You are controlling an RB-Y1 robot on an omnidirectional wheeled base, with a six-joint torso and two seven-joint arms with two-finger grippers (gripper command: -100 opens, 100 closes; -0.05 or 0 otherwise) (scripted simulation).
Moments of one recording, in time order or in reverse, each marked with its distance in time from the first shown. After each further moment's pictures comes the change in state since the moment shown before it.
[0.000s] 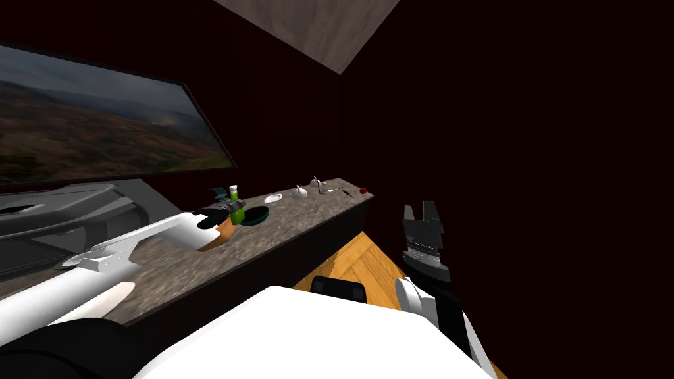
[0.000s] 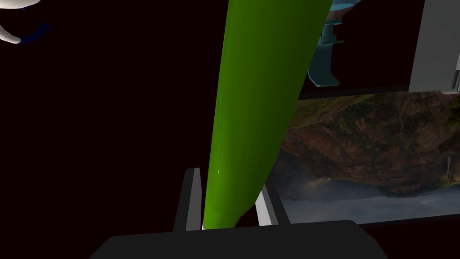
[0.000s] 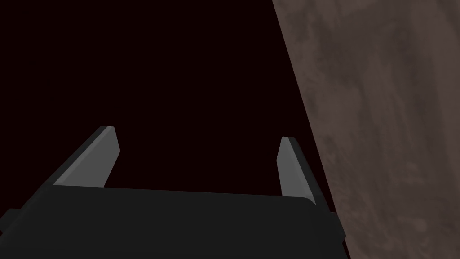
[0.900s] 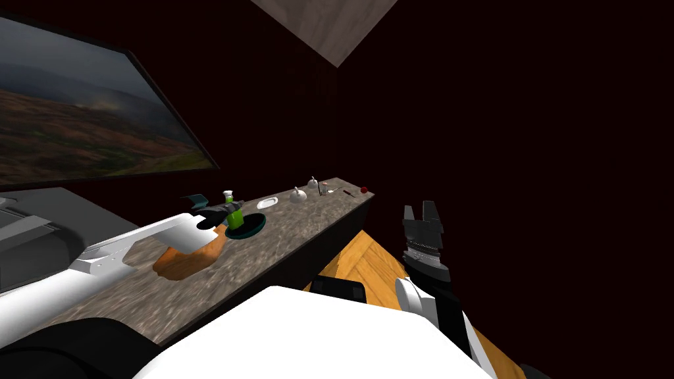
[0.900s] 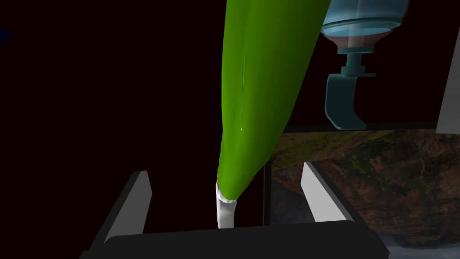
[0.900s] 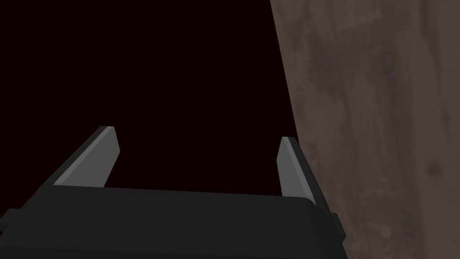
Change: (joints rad) left arm 0.042 0.024 0.005 -0.011 0.025 0.071 0.099; right arm 0.000 0.000 0.000 0.000 0.000 0.000 0.000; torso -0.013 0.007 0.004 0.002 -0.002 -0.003
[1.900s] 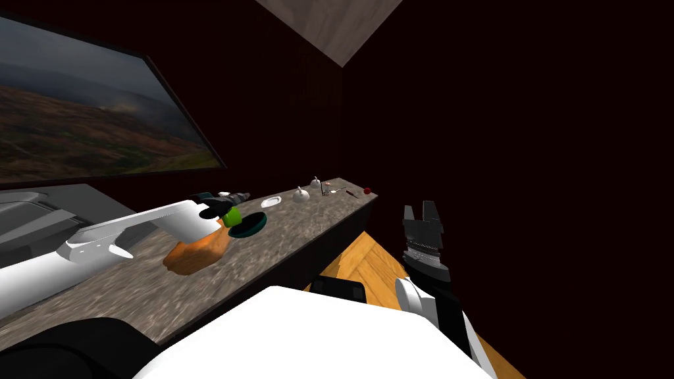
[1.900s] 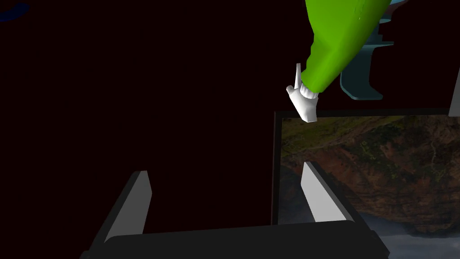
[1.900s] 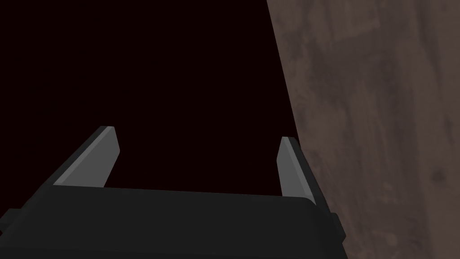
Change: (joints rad) left arm 0.055 0.134 0.089 -0.164 0.124 0.145 0.020; right arm 0.000 0.000 0.000 0.000 0.000 0.000 0.000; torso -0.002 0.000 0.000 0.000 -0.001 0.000
